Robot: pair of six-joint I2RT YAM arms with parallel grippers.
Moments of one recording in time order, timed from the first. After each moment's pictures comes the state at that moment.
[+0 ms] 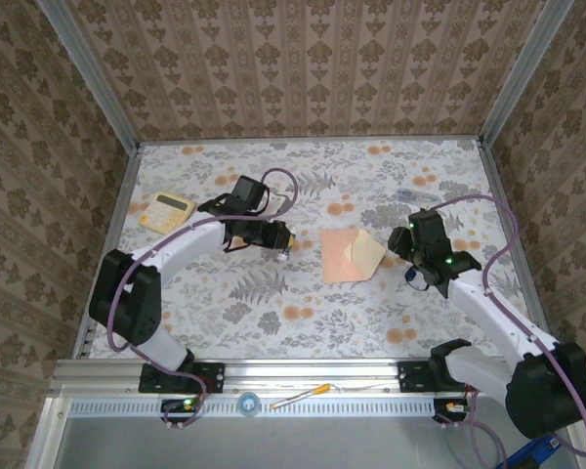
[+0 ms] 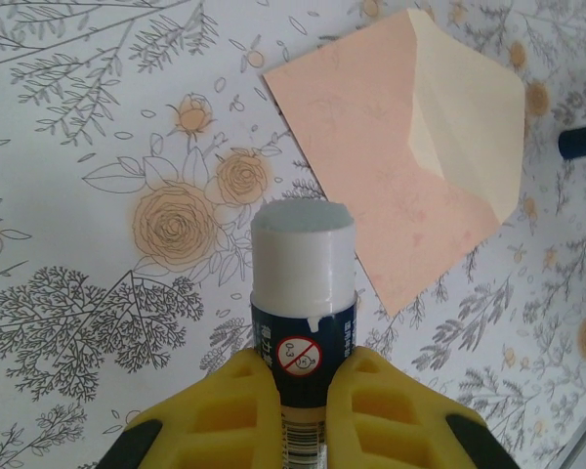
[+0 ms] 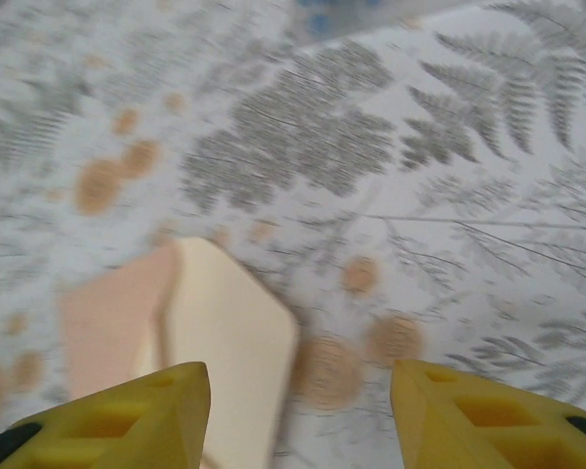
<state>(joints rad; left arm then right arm) -0.57 1.60 1.14 -0.55 0.42 -0.22 0.26 1.03 0.68 -0.41 0.16 0.65</state>
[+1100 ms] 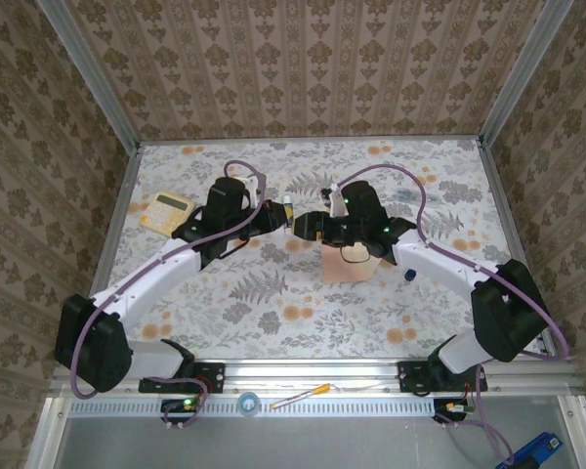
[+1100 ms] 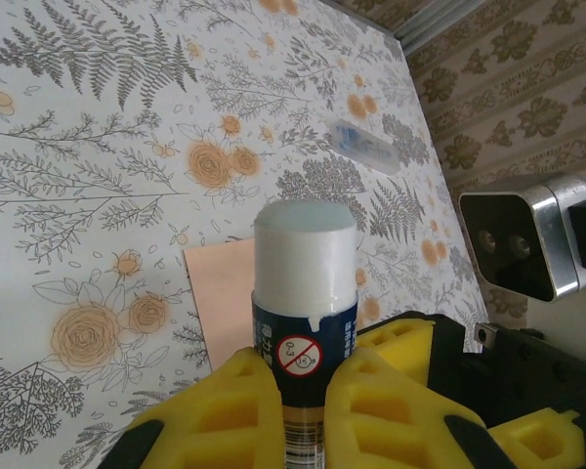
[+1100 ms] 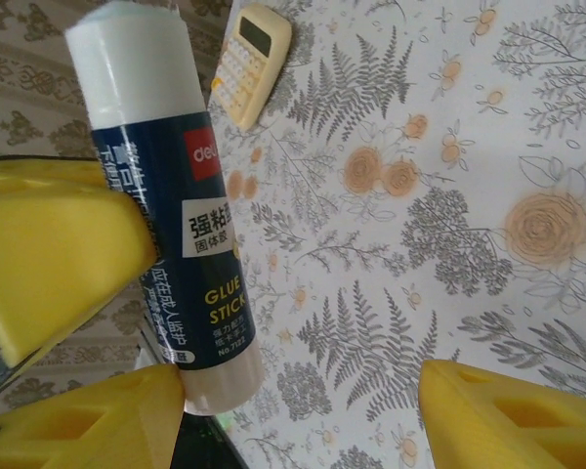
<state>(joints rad) -0.59 1.30 0.96 -0.18 0.33 -0.71 0.58 1.50 1.00 -0.07 -0.49 0.76</state>
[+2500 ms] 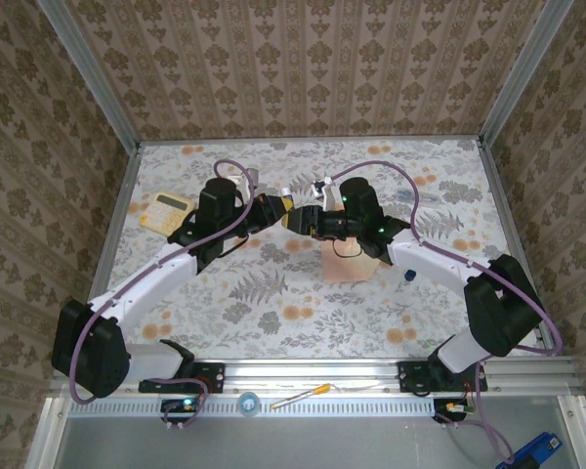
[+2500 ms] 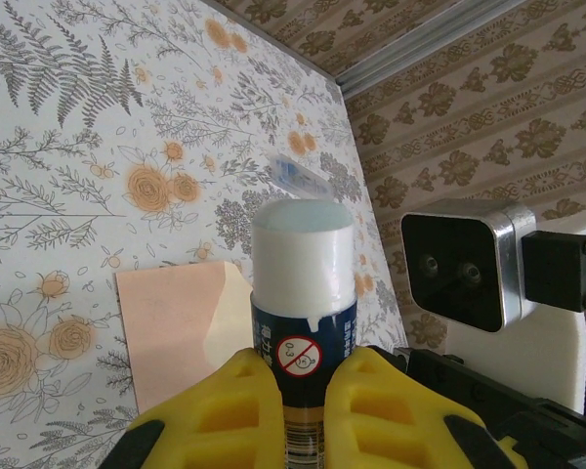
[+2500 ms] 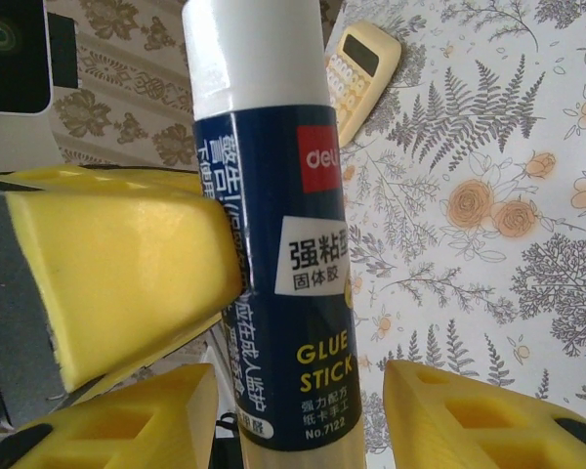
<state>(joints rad) -0.57 1.27 0.91 -0.02 0.40 -0.86 0.59 1.53 1.00 0.13 -0.59 0.83</state>
